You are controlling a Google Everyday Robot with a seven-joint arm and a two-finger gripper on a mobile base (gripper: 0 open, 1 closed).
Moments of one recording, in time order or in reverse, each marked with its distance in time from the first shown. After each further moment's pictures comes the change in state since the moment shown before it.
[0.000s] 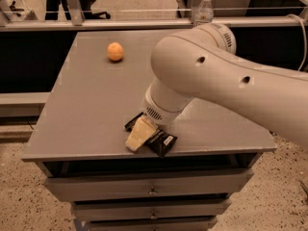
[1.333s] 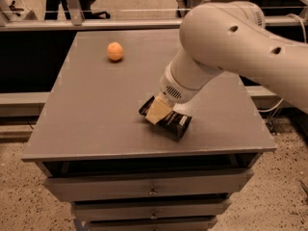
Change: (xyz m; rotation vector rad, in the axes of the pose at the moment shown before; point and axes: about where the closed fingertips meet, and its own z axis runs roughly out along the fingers) arm -0.009 -0.051 -0.029 0.007 -0.074 -0.029
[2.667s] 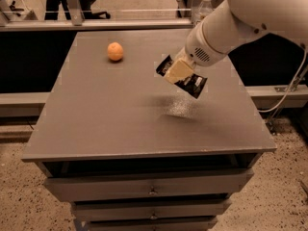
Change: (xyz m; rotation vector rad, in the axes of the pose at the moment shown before) arm -0.029 -0.088 -0.058 0.105 -0.196 -0.092
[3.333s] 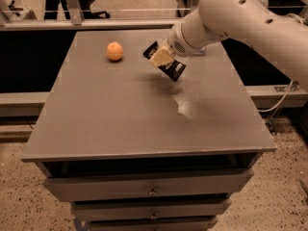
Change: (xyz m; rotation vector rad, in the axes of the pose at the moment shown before) arm -0.043 -0.063 0.075 0.090 -0.134 0.026
